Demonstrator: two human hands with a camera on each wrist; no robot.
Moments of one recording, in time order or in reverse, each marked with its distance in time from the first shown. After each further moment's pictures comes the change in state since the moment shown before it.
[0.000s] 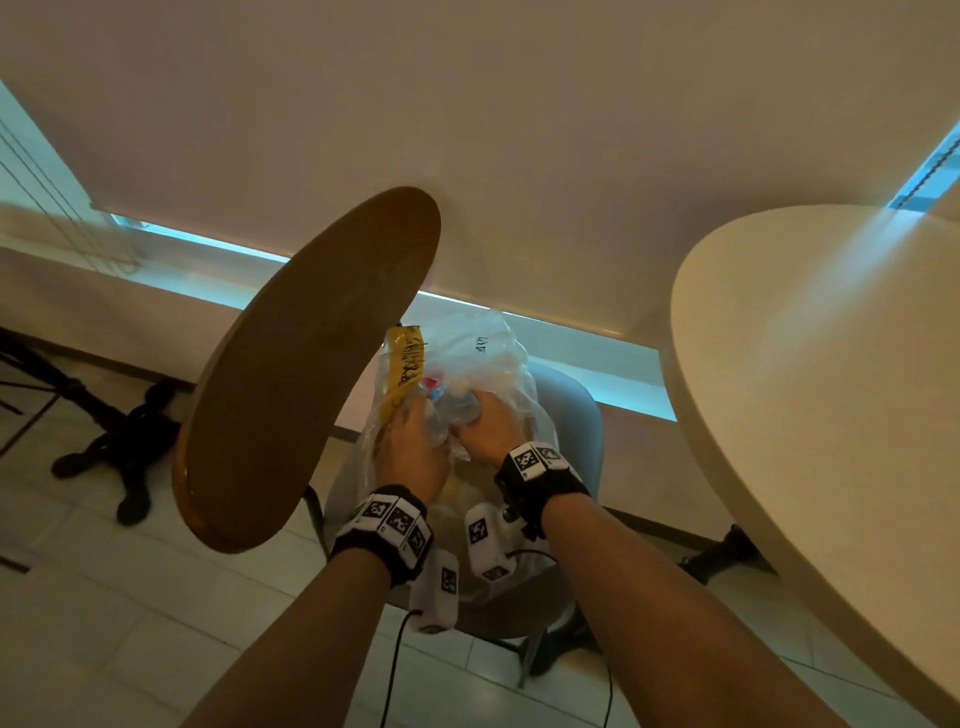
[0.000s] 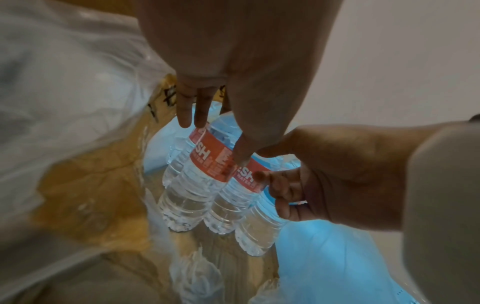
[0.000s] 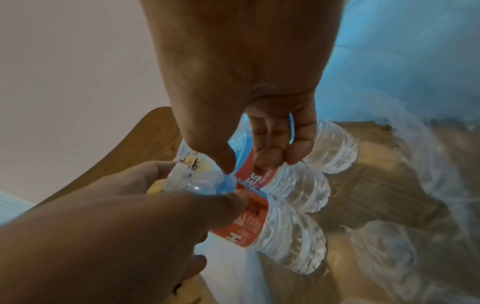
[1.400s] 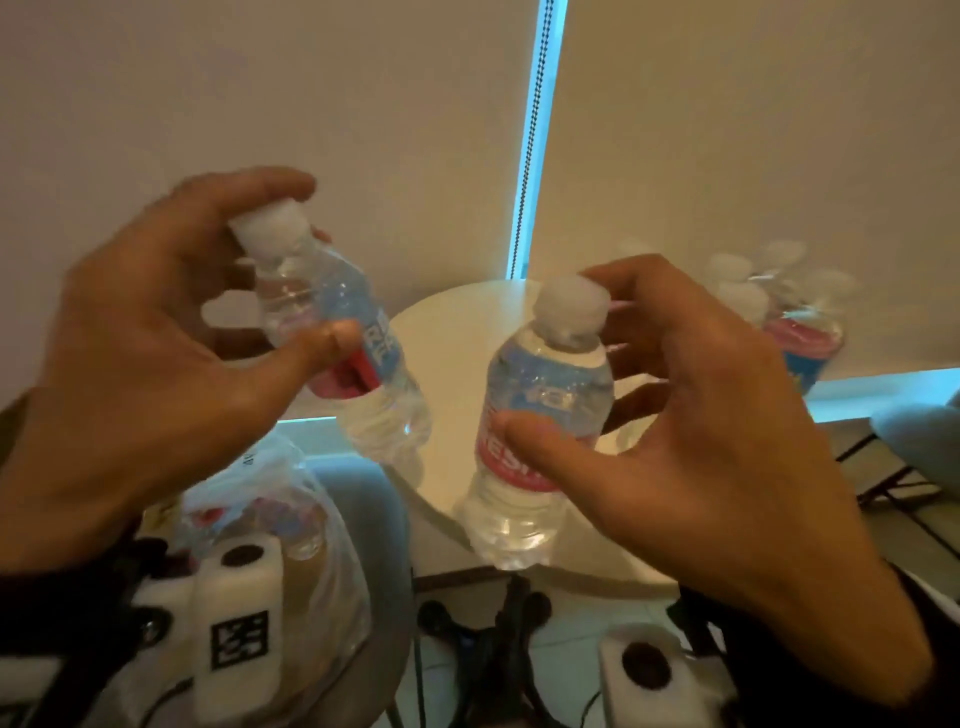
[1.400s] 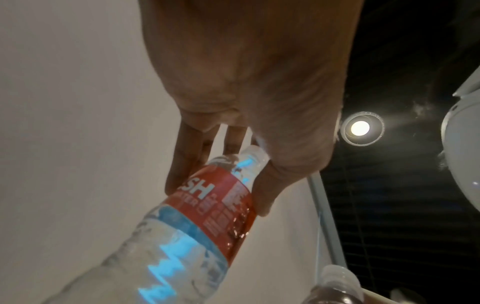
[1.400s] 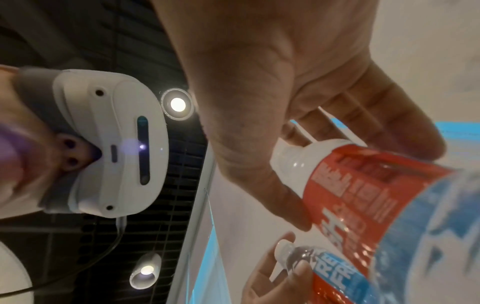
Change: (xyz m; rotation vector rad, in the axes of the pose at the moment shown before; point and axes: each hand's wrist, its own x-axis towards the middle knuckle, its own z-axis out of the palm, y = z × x) left_hand -0.121 0.263 -0.189 -0.581 -0.087 0.927; right_hand -0.363 -0.142 -0.316 -0.097 0.715 -0.203
